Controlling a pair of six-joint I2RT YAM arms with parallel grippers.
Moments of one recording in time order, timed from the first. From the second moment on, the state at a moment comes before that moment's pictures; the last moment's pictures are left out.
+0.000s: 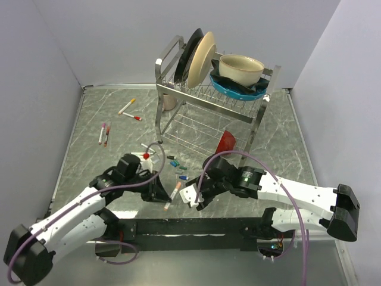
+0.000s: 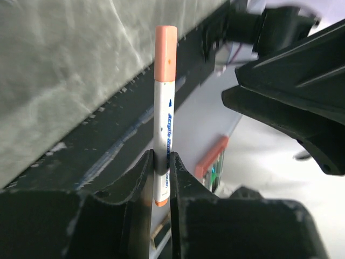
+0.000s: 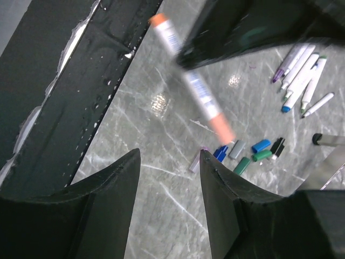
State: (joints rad) left arm -0.61 0.81 0.46 -0.42 0.71 -0.85; right arm 1.11 1.11 0.82 -0.47 -0.46 -0.88
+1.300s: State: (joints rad) left arm -0.85 0.67 0.49 -0.33 0.30 -0.99; right arm 1.22 1.31 0.87 -0.47 -0.33 -0.74
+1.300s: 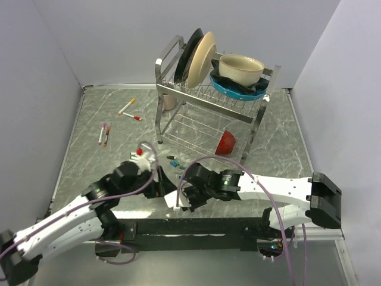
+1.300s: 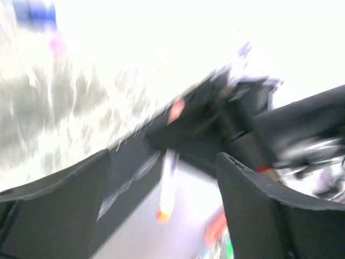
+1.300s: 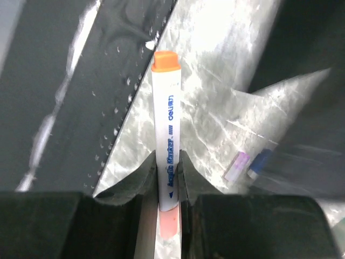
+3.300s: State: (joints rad) left arm -1.15 0.81 0.40 0.17 -0.57 -1.20; right arm 0.84 1.41 0.96 -0.31 -0.65 -0.08
